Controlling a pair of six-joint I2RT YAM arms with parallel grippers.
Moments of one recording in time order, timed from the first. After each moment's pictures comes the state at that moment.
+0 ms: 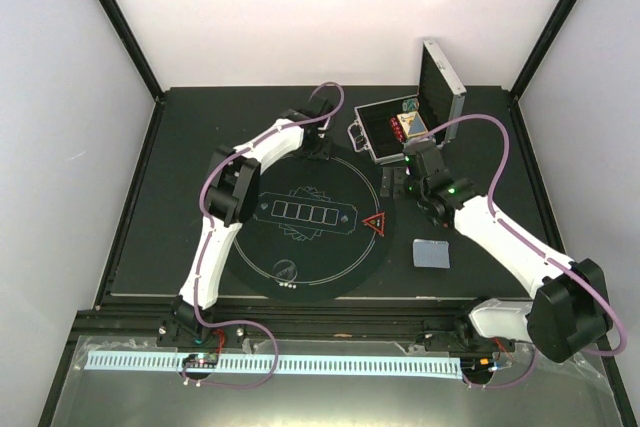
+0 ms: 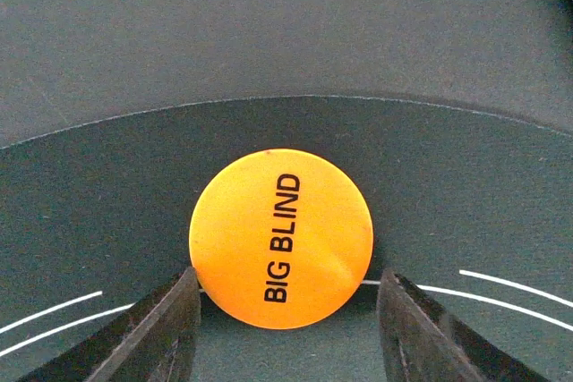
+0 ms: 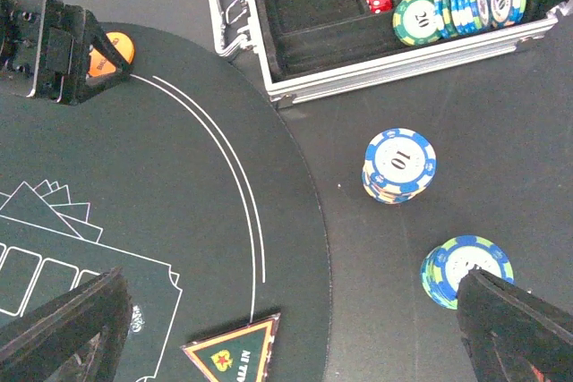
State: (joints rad) left arm -0.49 2.42 2.02 -0.76 -0.05 -0.31; right arm 0.50 1.26 0.92 -0.46 0.18 0.40
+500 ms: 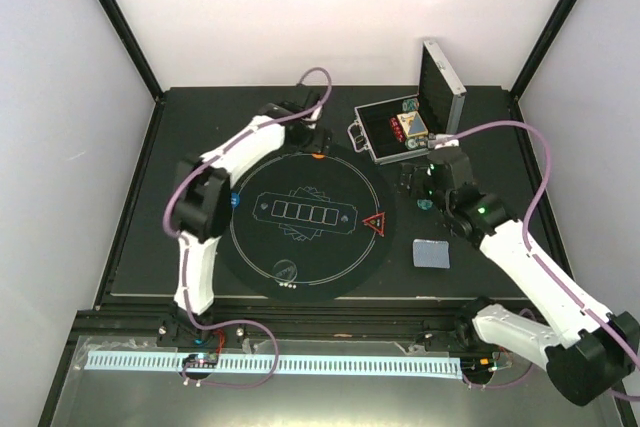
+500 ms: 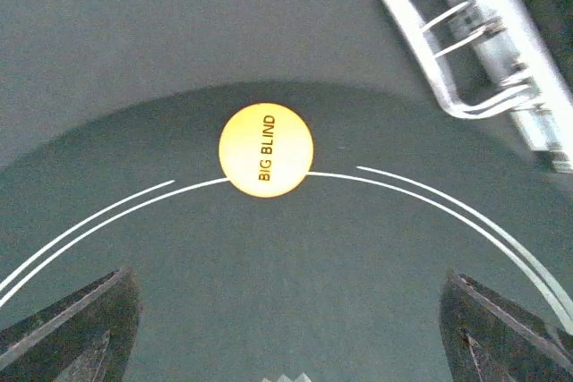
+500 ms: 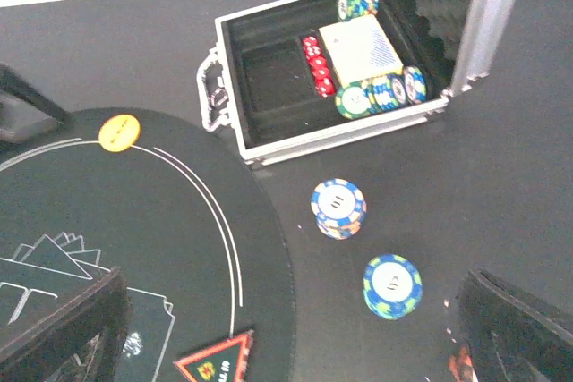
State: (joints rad) left arm -0.49 2.20 1.85 -0.73 -0.01 -0.30; right arm 0.50 1.04 0.91 -0.51 0.28 0.37
